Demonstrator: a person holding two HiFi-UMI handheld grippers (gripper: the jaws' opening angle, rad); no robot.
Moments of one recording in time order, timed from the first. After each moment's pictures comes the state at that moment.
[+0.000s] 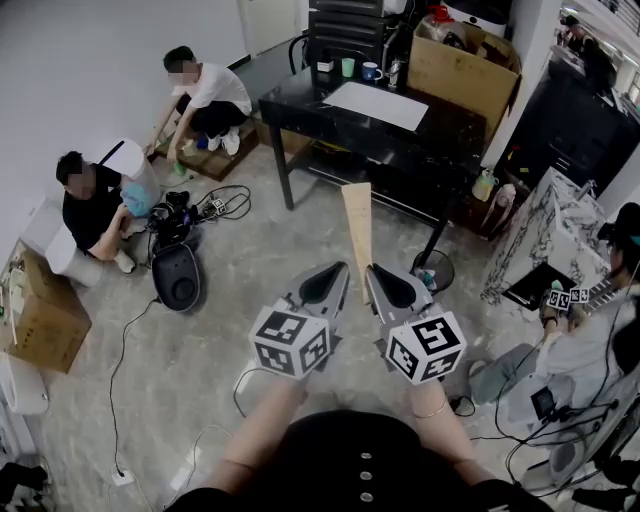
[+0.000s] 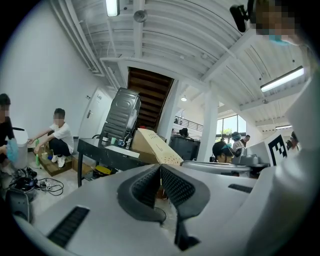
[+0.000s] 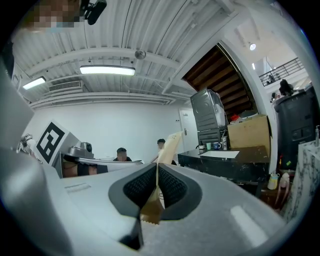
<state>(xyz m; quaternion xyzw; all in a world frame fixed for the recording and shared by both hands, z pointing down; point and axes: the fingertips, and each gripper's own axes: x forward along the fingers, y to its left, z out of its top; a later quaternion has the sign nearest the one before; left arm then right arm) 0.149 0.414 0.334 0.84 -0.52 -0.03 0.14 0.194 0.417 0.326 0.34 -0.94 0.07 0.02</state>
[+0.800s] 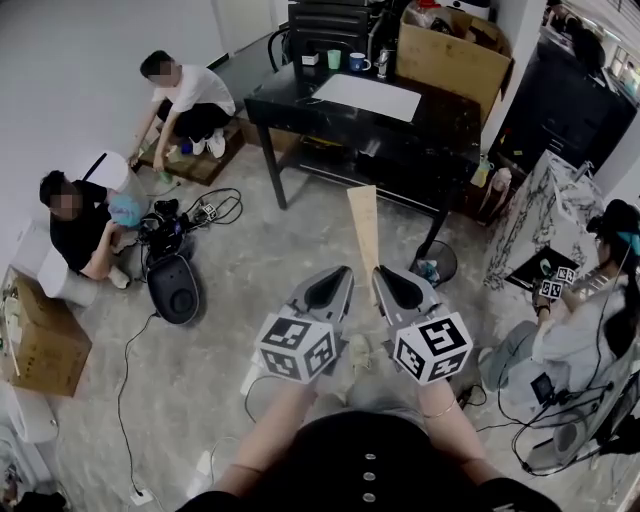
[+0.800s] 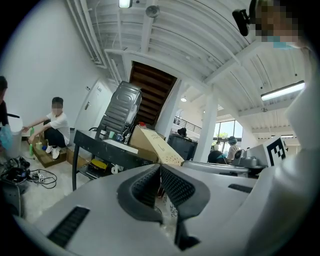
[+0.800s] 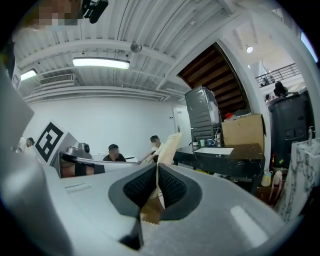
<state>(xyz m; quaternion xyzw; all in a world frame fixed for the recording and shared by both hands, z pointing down) 0.123 0.388 0.361 0.85 -0.49 -0.04 0.17 0.173 0.390 0.351 0.38 -0.92 0.08 0.04</state>
